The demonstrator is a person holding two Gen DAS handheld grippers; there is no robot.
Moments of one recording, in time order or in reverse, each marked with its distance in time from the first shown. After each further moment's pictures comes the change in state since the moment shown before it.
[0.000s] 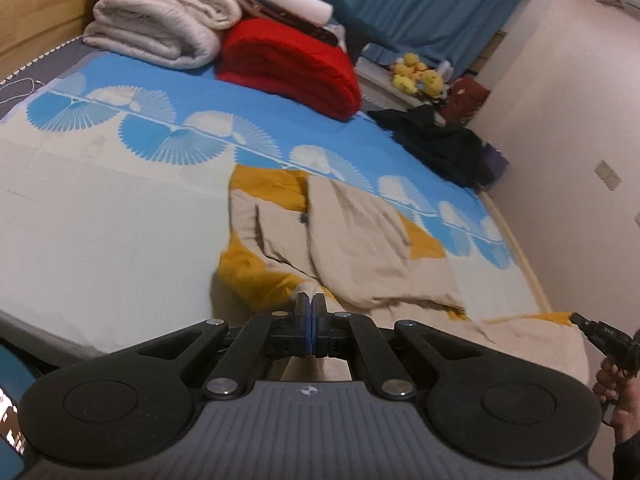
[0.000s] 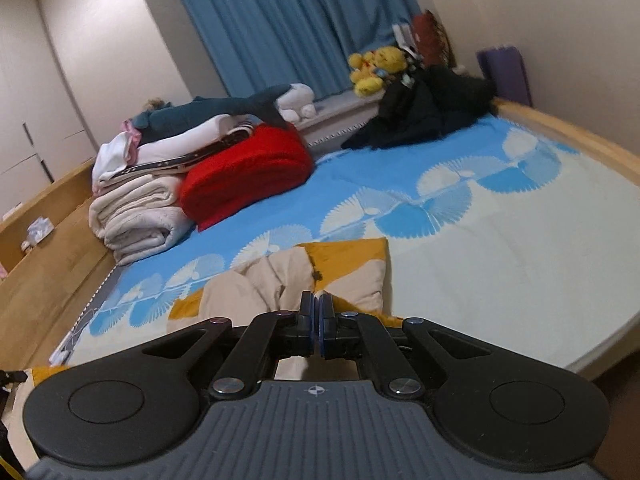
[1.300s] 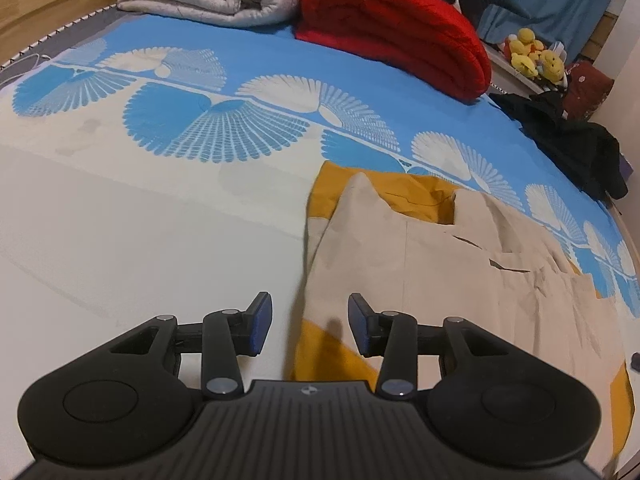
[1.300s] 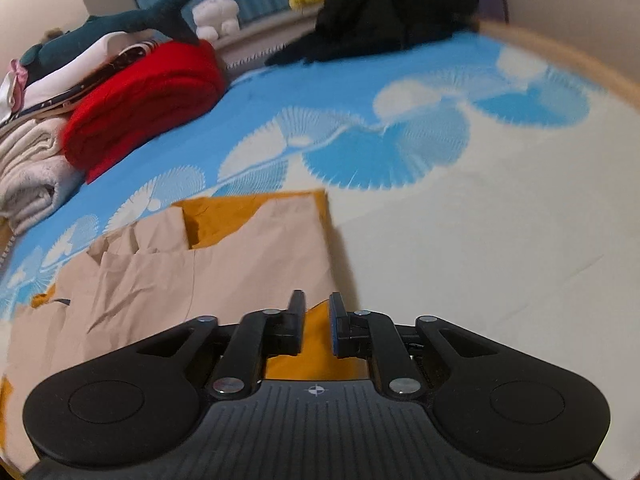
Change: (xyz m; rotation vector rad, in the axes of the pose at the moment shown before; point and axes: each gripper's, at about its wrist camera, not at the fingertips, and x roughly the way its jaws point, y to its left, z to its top) left arm 0.299 0.064 0.080 -0.055 0.051 0.308; right arm 0.310 -0.055 0.003 0.030 0.214 -0.197
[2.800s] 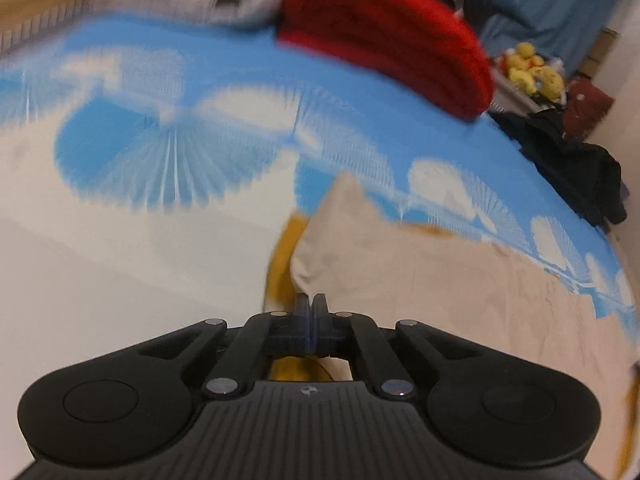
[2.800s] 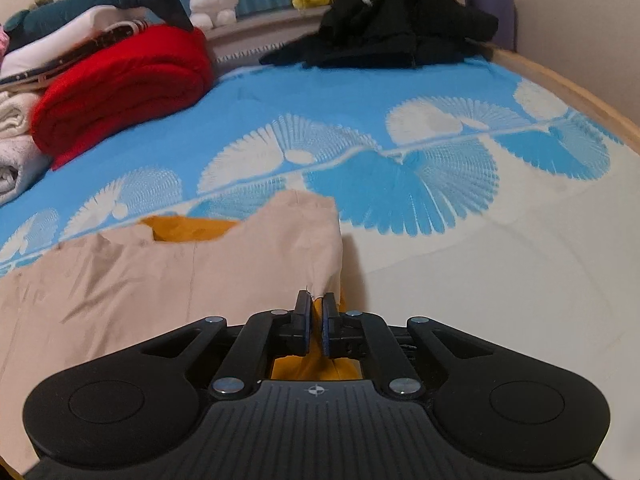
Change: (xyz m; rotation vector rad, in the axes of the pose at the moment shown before) left arm 0.078 -0.014 0.053 0.009 -0.096 -0.050; right arm 0.058 0.051 0.037 -0.123 -0.072 -0.125
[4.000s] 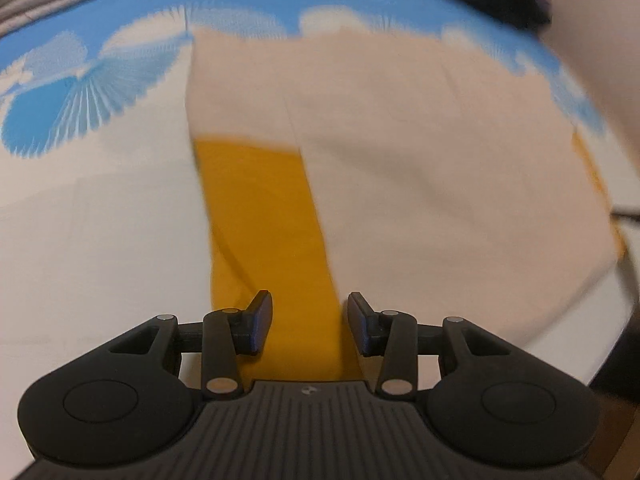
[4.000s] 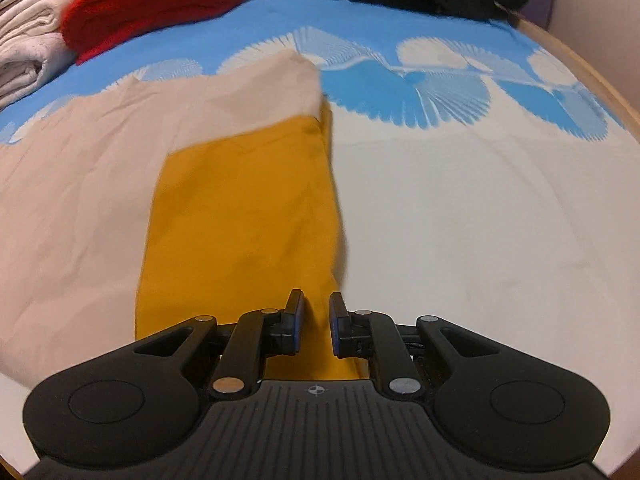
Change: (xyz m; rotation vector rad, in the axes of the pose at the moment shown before) left arm -0.044 -0.005 -0.083 0.435 0.398 -0.099; right arm -0.042 -0.023 -0.072 -0.168 0.237 0.000
